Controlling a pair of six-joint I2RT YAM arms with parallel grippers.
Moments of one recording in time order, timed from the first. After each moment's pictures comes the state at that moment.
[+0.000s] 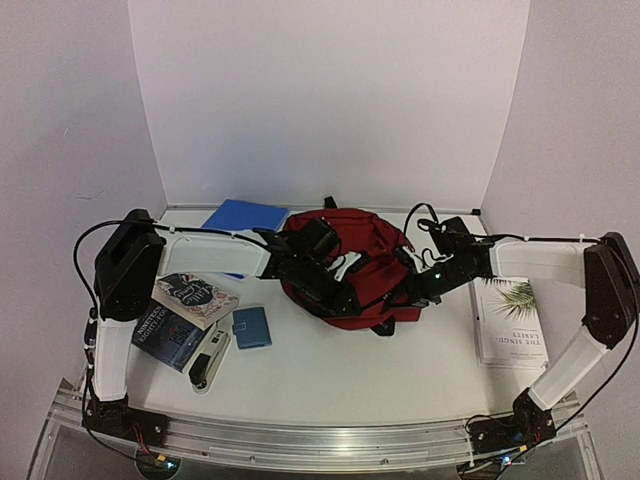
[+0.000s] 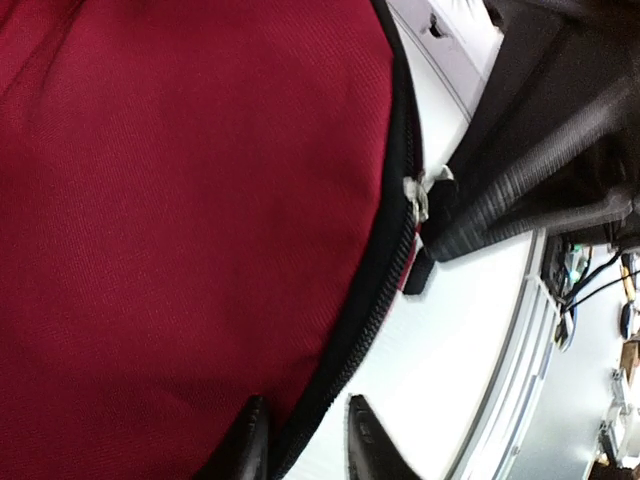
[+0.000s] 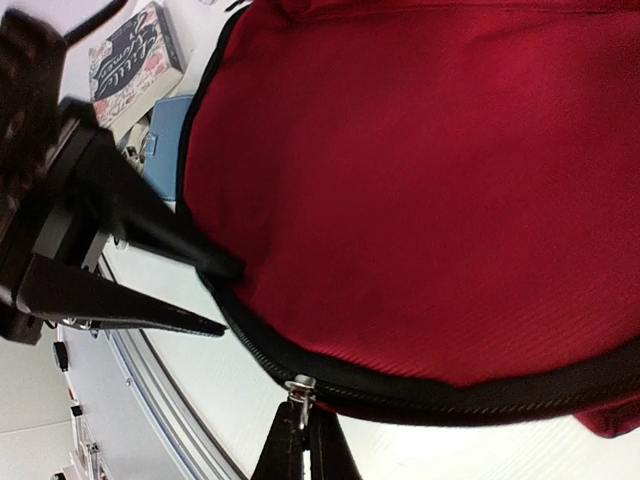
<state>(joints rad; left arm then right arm) -0.96 2.10 1.59 -0.36 0.45 -0.28 0.47 1.59 0.98 -0.42 -0.63 0.25</state>
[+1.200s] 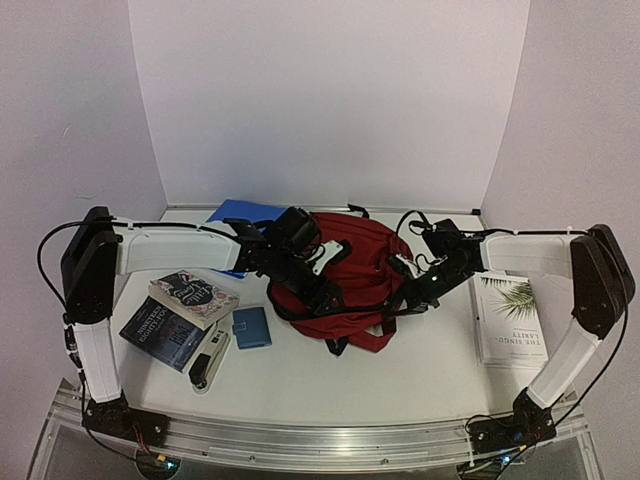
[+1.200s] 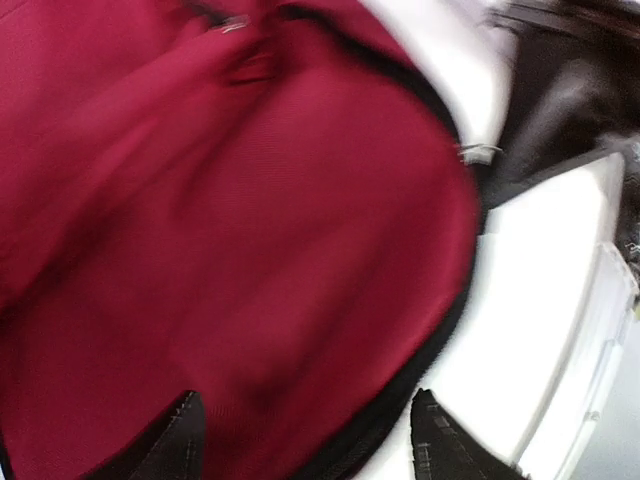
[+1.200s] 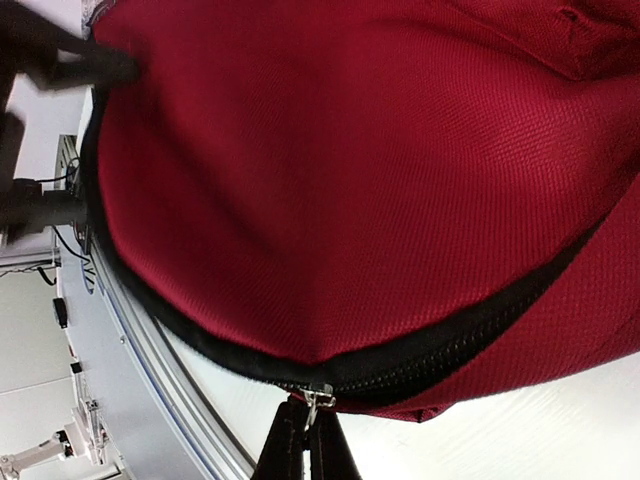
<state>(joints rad) -0.93 1.91 1.46 -0.45 0.23 -0.12 0.47 1.67 1.04 -0.57 -0.68 0.14</state>
